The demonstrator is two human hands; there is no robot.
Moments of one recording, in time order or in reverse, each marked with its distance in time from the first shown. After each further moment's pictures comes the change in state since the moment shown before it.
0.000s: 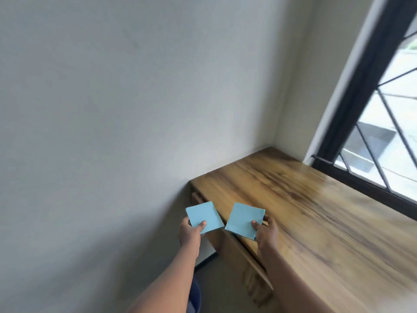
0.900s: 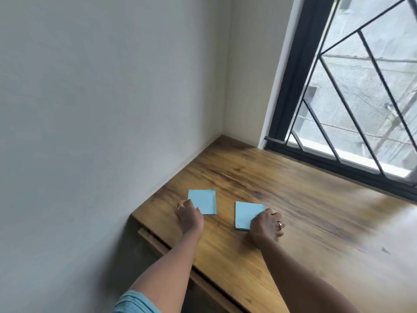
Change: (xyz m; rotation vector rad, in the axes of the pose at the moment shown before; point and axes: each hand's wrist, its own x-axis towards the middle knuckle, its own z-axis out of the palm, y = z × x) left_hand 0.092 0.035 0.184 0.986 -0.156 0.386; right_hand 0.128 -0.050 -0.029 -0.869 0.467 0.173
